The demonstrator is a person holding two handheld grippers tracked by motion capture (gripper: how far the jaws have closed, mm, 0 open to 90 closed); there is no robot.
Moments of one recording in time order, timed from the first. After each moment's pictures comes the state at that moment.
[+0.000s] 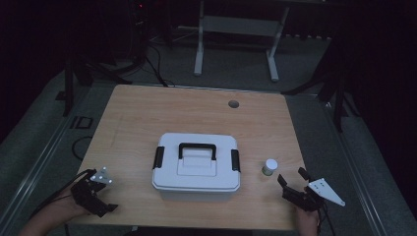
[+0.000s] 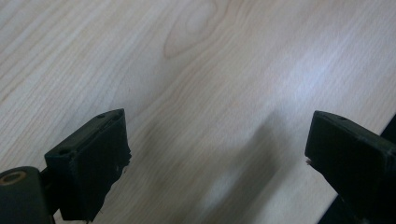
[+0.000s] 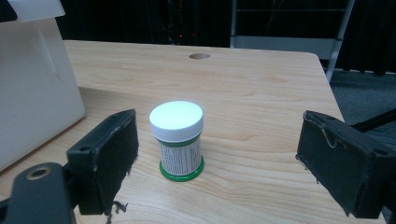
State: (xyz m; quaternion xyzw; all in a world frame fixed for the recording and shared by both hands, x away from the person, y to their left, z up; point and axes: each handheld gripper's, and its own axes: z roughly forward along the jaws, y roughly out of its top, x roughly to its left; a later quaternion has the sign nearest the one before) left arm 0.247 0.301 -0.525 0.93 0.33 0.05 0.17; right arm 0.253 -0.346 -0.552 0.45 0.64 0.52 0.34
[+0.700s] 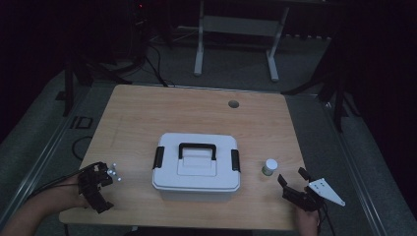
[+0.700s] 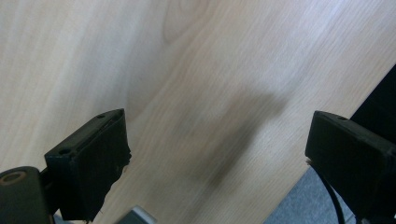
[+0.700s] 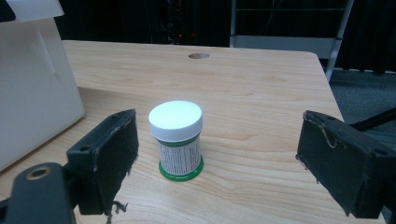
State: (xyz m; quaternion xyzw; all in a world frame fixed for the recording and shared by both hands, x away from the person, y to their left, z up) left arm 0.262 0.275 -0.490 0.96 0.27 0.03 0.05; right arm 0.253 -0.346 -0.552 0.45 0.64 0.52 0.33
